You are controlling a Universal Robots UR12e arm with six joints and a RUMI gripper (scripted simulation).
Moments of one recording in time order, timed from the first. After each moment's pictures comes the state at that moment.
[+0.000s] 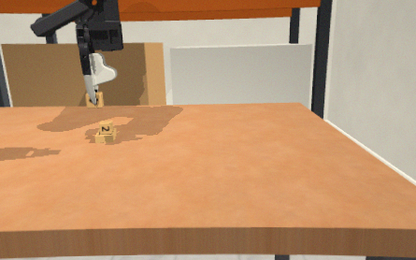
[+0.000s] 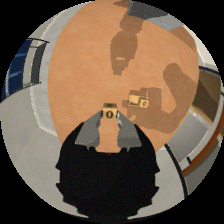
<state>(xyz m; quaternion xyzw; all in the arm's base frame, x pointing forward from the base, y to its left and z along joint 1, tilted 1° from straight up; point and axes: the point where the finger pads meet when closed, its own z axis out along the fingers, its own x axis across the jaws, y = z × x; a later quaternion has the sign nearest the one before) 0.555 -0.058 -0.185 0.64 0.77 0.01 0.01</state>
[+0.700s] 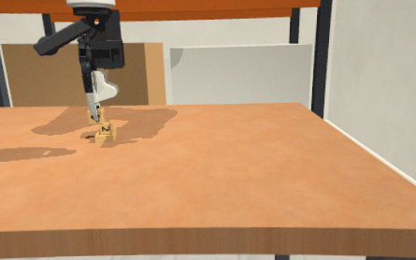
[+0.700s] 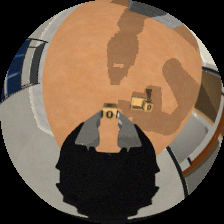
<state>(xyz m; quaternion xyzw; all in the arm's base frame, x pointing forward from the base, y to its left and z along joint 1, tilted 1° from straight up) 0.556 -0.057 -0.221 0.64 0.77 0.01 0.01</state>
